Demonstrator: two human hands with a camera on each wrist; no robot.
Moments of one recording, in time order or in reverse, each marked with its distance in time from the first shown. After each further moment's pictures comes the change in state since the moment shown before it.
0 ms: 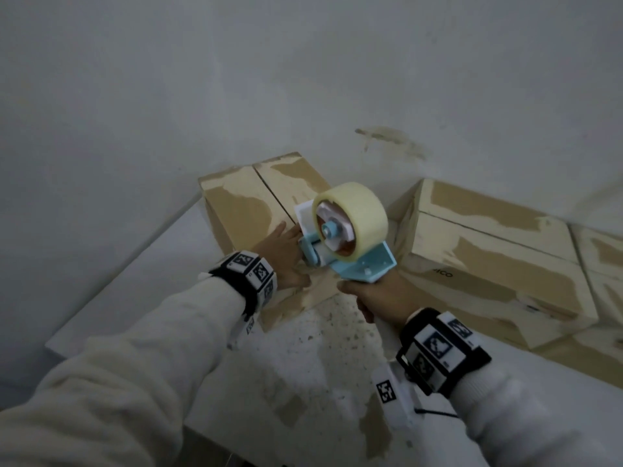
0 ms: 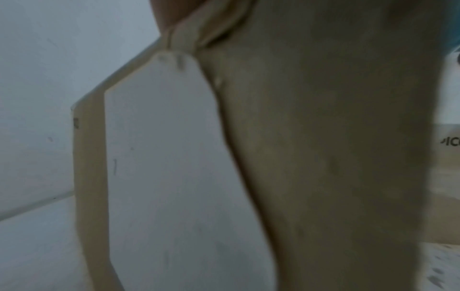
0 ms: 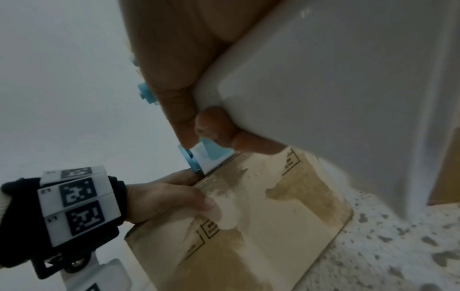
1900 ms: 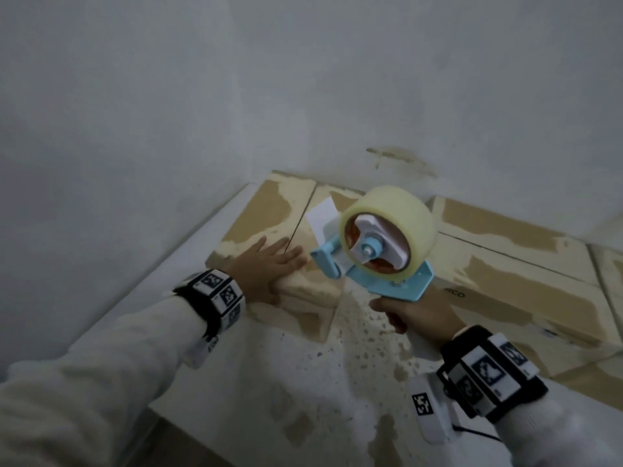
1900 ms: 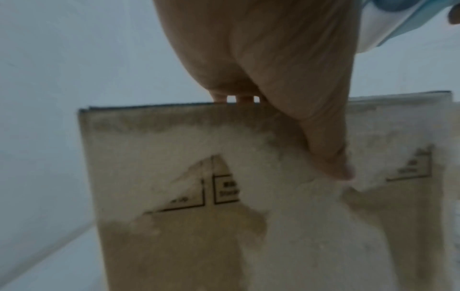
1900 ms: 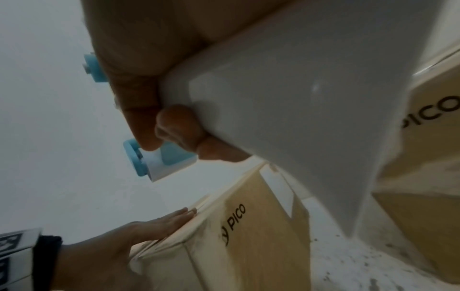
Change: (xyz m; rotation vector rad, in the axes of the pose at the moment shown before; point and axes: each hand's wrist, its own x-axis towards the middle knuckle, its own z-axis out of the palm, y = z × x) left_hand -0.040 -0.031 0.003 0.199 -0.113 -0.031; right_hand -0.005 0.003 -0.038 -0.061 -0.098 -0.128
